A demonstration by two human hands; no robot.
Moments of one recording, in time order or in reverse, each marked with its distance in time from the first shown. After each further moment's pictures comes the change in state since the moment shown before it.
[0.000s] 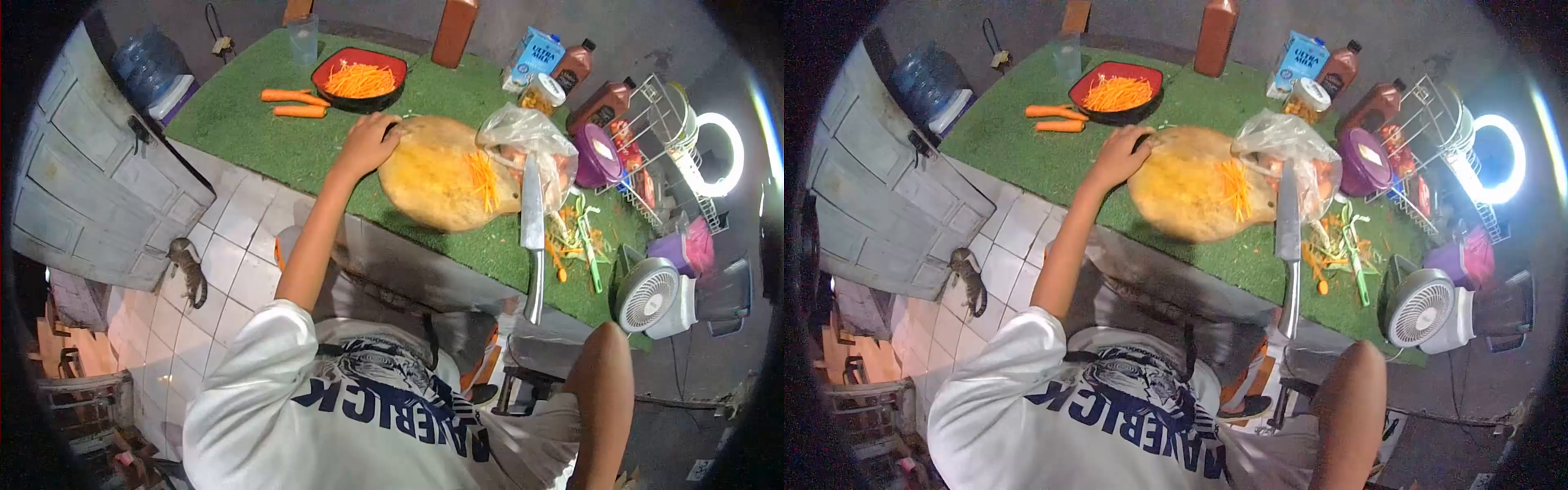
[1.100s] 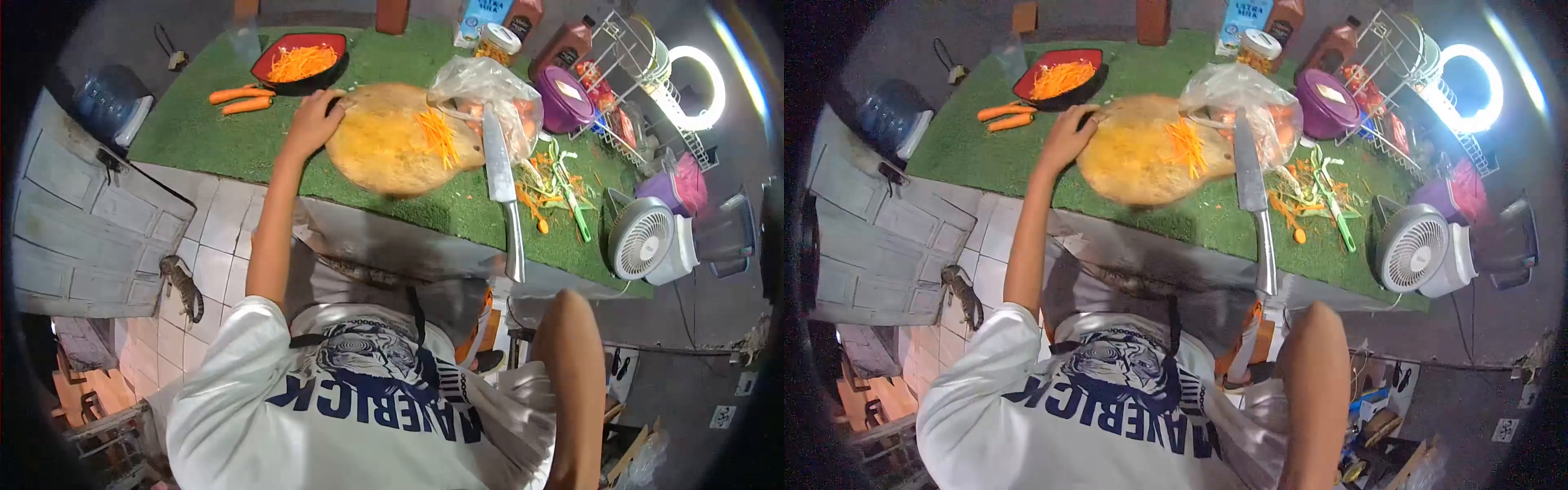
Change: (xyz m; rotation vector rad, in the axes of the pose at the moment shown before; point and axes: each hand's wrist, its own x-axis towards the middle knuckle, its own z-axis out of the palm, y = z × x) left_hand 0.006 -0.006 0.001 0.018 -0.012 0.038; right_hand -0.123 0.043 -0.083 -0.040 0.382 -0.323
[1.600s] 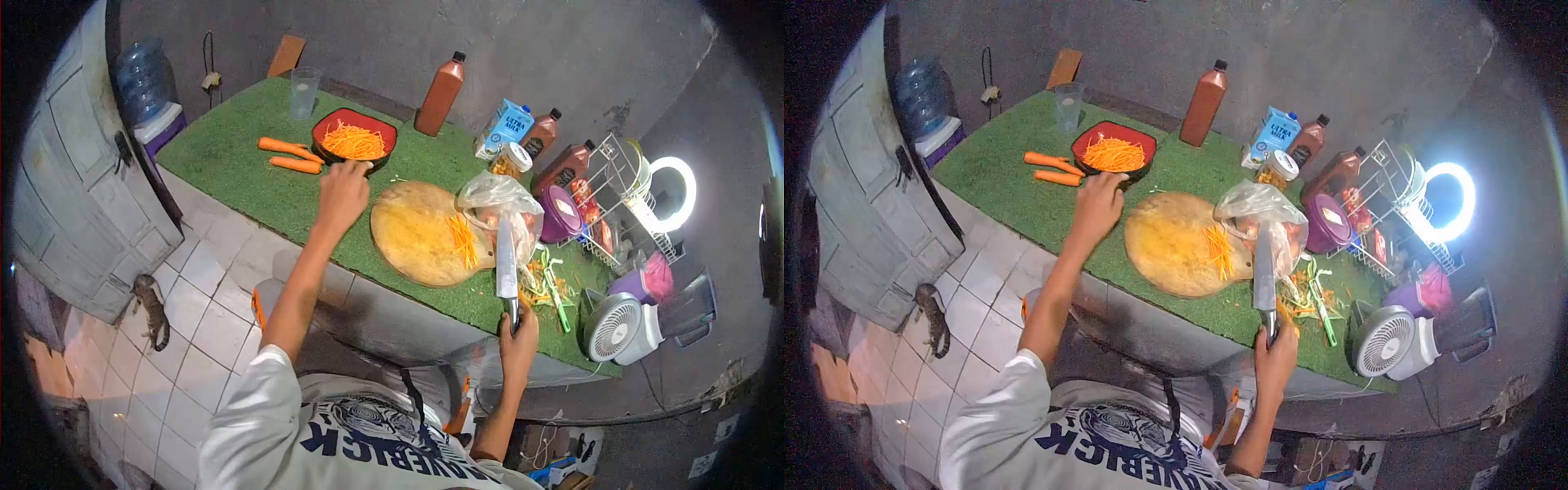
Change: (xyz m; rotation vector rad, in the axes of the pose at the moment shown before) left_hand -0.015 0.008 -0.032 0.099 0.315 -0.079; right_hand -0.028 0.037 0.188 -0.532 -0.656 0.266
